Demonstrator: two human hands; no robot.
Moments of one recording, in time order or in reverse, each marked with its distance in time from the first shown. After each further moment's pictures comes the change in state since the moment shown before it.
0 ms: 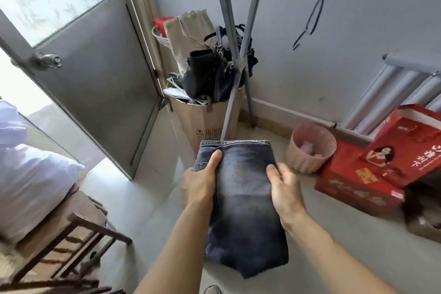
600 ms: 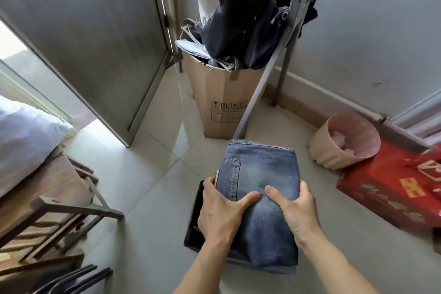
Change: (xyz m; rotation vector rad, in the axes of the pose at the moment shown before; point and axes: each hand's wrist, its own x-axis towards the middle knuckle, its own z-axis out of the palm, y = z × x) left_hand 0.140 -0.112 0.045 0.410 -0.140 0.090; right_hand 0.101 0.138 0.086 -0.083 -0.009 0.296
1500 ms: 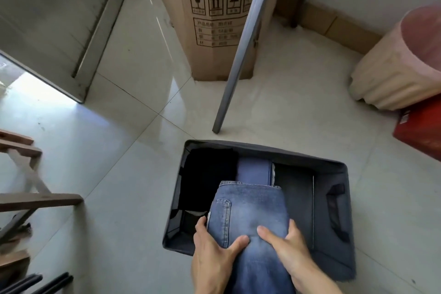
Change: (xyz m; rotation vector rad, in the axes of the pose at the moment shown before) left_hand 0.149 -0.313 0.210 0.018 -0.132 -0.149; right_hand 0.137 0.386 0.057 -0.050 -0.073 0.461
